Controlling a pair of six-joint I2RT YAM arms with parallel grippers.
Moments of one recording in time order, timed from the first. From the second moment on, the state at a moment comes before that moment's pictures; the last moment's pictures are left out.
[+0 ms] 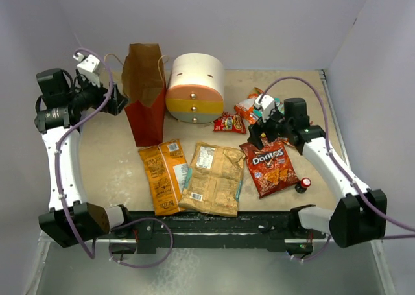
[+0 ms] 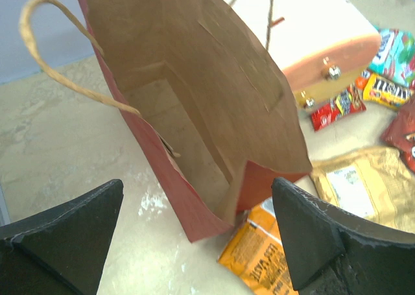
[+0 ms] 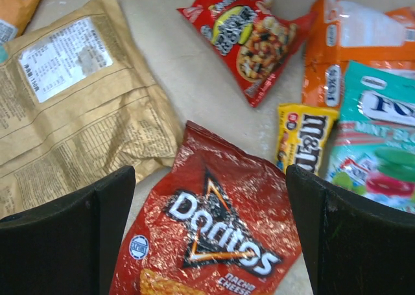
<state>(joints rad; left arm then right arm) 0.33 1.26 1.41 -0.62 0.77 0.25 0.18 1.20 0.93 -0.43 -0.46 -0.41</state>
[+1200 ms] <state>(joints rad) 0.16 0.96 1.24 -1.11 0.91 0.75 0.46 1.82 1.15 -0.58 -0.42 -0.66</state>
